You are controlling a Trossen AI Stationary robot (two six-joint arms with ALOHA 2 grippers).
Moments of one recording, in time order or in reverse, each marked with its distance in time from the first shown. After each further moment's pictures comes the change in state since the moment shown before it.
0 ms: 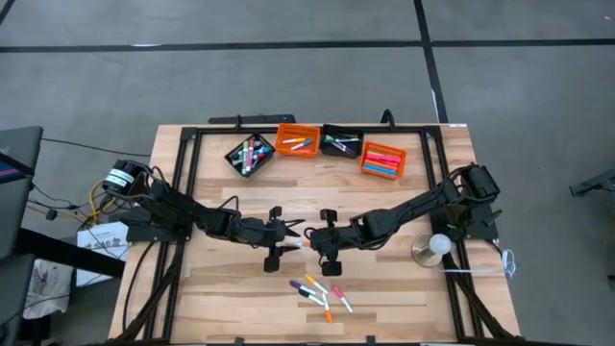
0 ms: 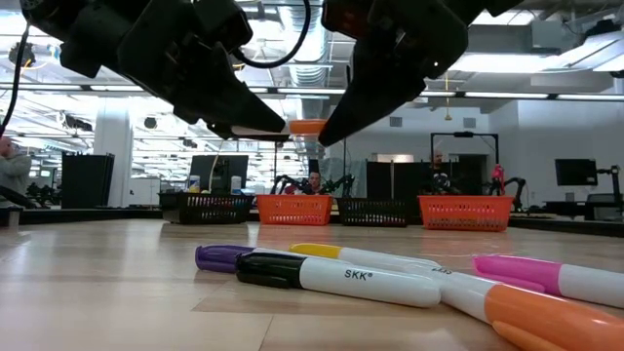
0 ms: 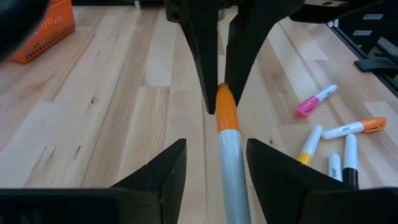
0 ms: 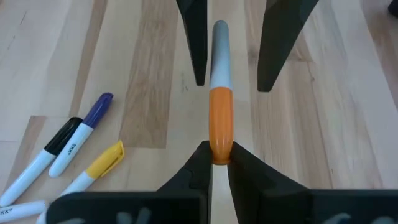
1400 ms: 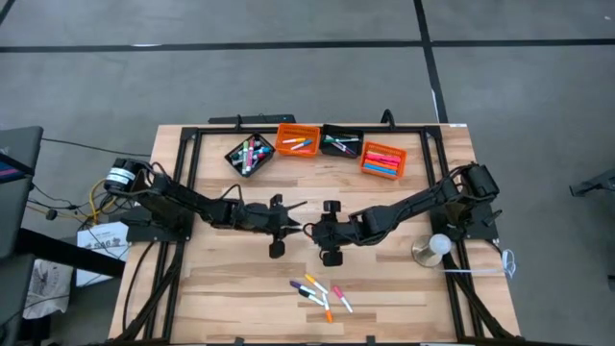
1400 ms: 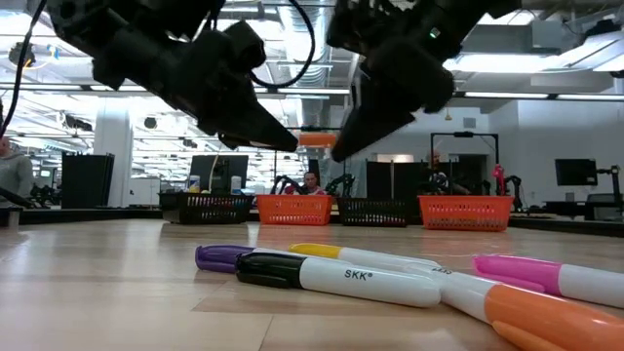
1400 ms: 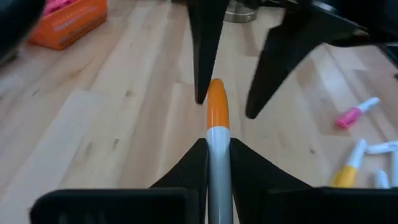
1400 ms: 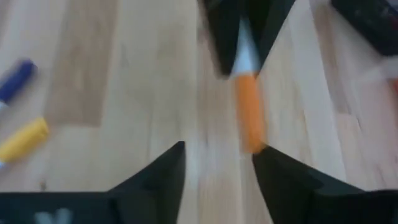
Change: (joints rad) left arm 0.132 0.000 0.000 -0.012 0.053 -0.014; right arm -0.019 -0.001 0.002 -0.077 0.120 -0.073
